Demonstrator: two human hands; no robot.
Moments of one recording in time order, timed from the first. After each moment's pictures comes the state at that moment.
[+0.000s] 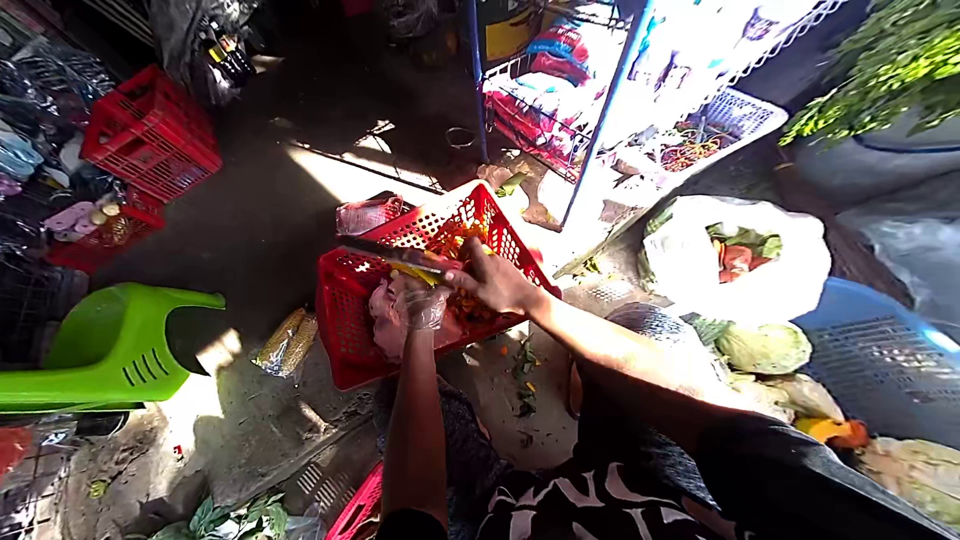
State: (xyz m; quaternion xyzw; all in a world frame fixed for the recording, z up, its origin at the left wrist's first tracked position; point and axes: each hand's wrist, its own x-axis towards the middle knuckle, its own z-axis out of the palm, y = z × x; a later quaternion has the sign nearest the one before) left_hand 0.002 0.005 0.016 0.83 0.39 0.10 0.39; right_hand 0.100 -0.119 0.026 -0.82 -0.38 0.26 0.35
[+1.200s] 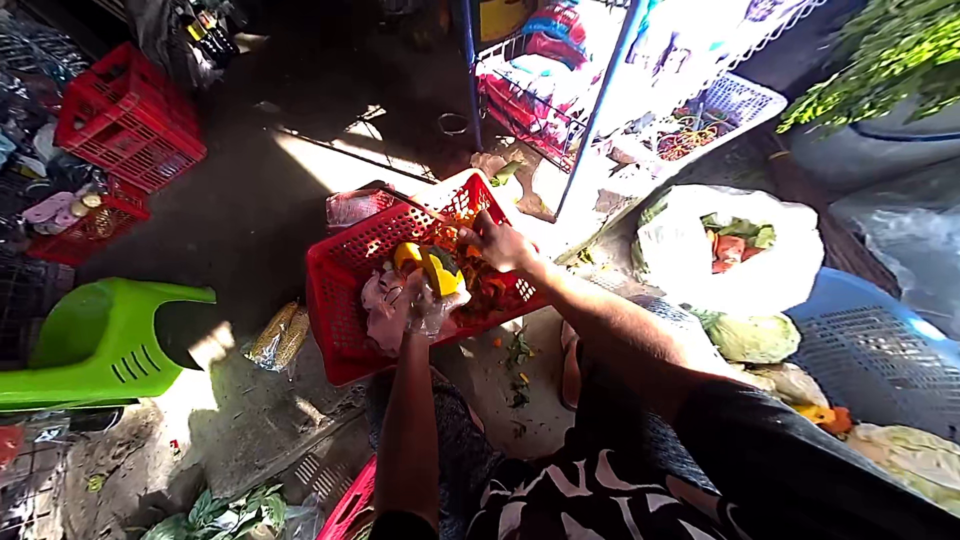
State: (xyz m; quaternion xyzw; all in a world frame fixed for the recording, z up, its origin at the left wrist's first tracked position) left_hand -0.013 0.005 0.001 0.87 0.28 0.06 0.40; right_hand 0.152 -0.115 -0.004 -0.86 -0.30 0.27 0.30
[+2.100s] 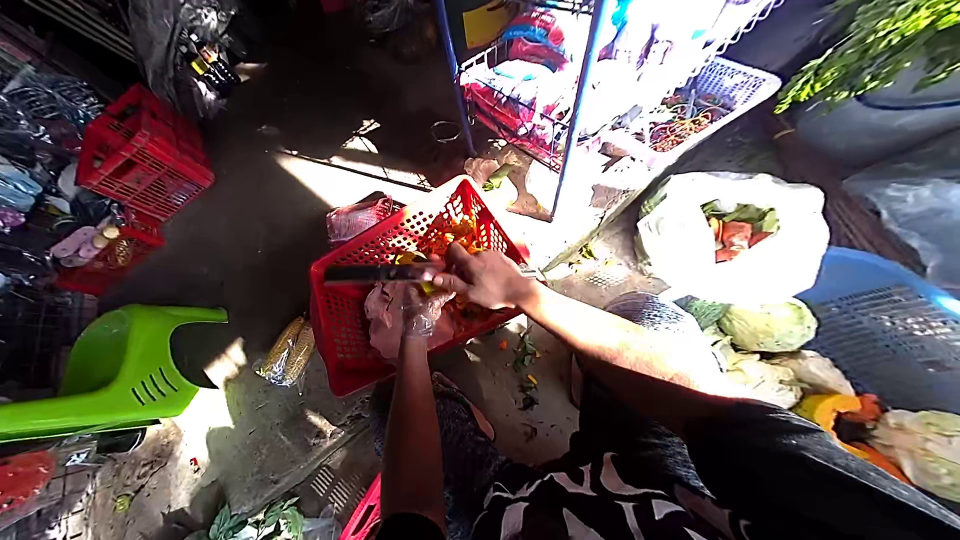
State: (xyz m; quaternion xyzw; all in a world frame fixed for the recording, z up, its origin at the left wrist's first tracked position) left_hand 0.002 0.005 -0.010 0.78 0.29 0.15 0.54; right_hand 0.112 -0.127 0.023 -0.82 -0.43 0.24 0.29
